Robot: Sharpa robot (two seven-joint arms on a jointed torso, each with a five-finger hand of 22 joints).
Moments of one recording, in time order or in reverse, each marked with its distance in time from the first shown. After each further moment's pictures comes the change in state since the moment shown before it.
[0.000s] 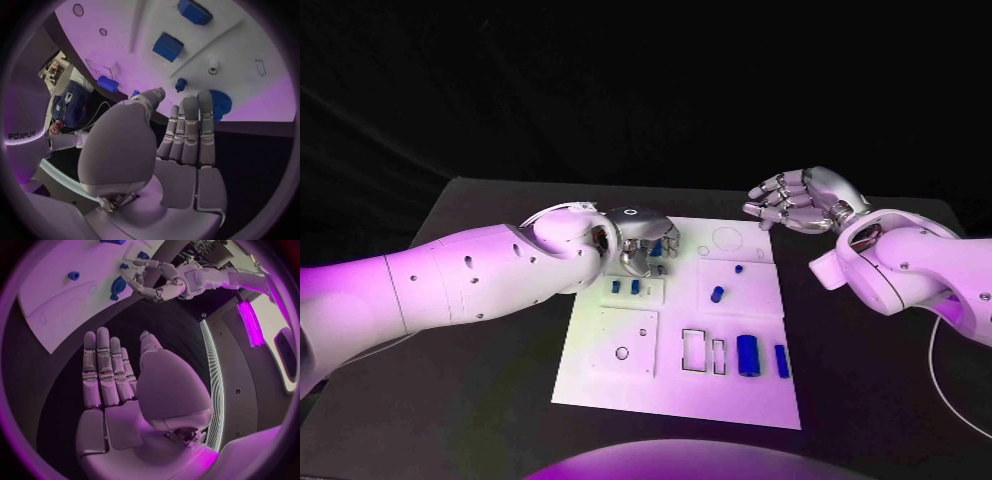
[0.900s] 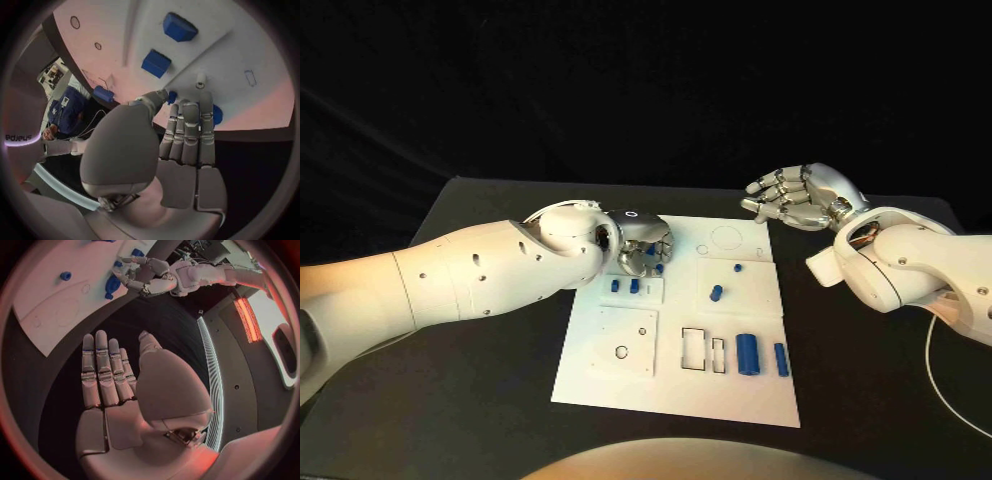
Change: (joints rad) left arm 0.001 0.029 0.000 -0.046 -0.040 0.093 -0.026; left_hand 0.040 0.026 0.016 -0.005 0.000 0.060 -0.015 -0.030 -0.008 0.040 -0.008 -0.003 -0.007 0.038 -0.007 0.141 0.083 0.000 0.000 -0.001 0.067 0.049; right arm 0.000 0.006 0.000 -0.004 0.046 0.000 0.044; right_hand 0.012 -0.004 0.023 -0.001 0.000 -0.014 0.002 -0.009 -0.019 -0.018 0.018 -0.035 -0.101 -0.039 0.028 -0.106 -0.045 0.000 -0.028 0.028 -0.058 -0.069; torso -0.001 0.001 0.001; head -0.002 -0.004
